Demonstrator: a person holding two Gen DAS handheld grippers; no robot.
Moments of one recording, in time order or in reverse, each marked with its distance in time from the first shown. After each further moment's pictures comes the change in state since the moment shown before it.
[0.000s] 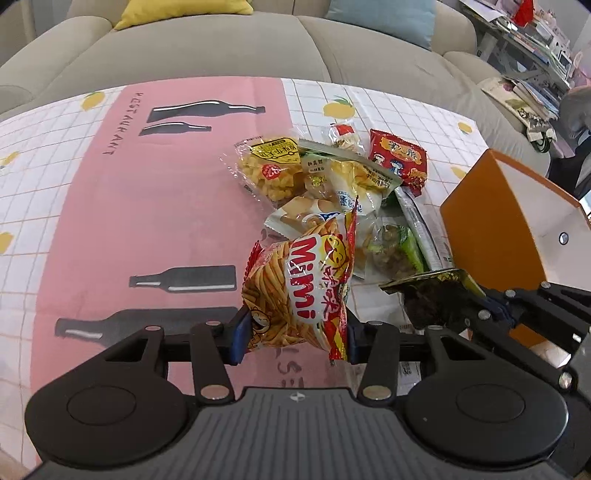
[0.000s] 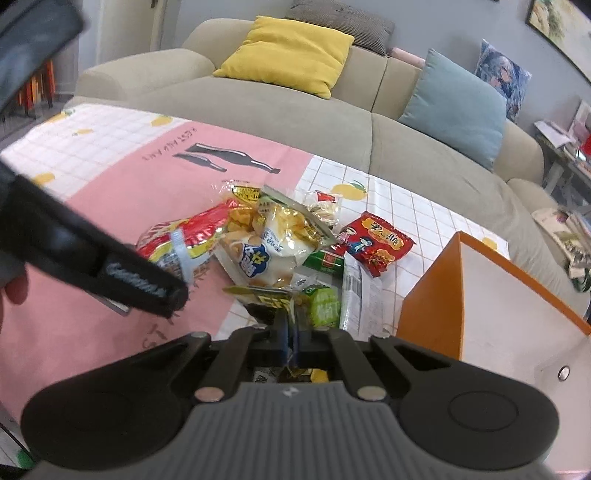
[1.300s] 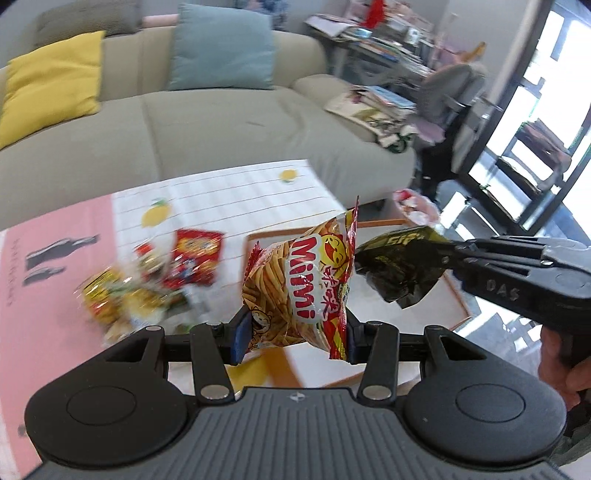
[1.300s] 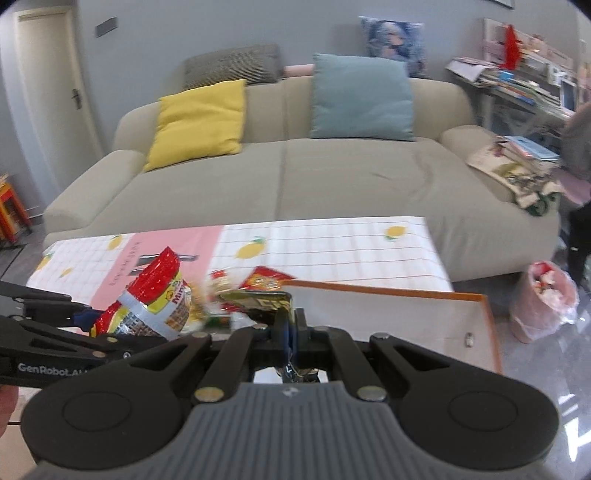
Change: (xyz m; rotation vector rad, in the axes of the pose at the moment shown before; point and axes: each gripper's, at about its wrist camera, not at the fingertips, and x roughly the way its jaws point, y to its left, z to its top) left arm -0.091 -0.177 0.053 0.305 -0.118 -0.268; right arm -0.143 -0.206 0.031 0.366 -0.059 -0.008
